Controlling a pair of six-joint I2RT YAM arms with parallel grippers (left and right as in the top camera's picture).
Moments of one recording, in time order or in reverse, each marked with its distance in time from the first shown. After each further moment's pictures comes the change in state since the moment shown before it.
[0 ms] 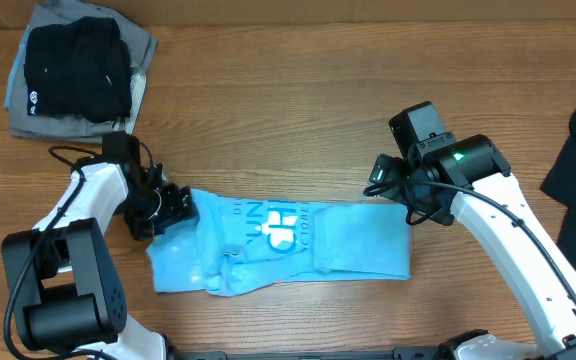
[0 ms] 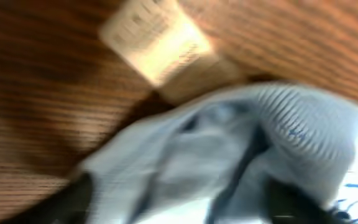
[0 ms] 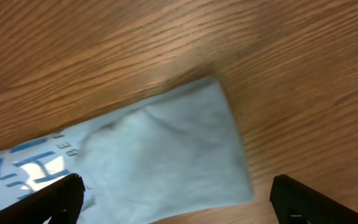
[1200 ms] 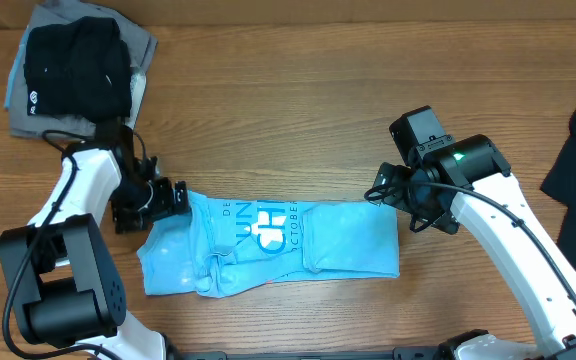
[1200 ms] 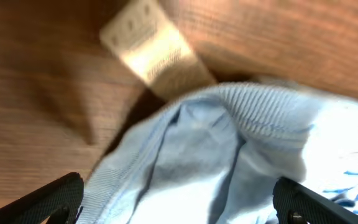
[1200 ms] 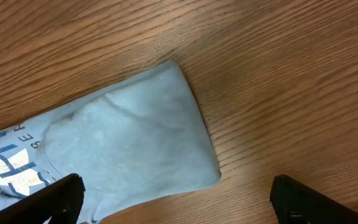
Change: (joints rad) left arm 0.008 0.024 0.123 -0.130 -0.090 0.090; right arm 0.000 0.000 0.000 -0.074 0.000 0.000
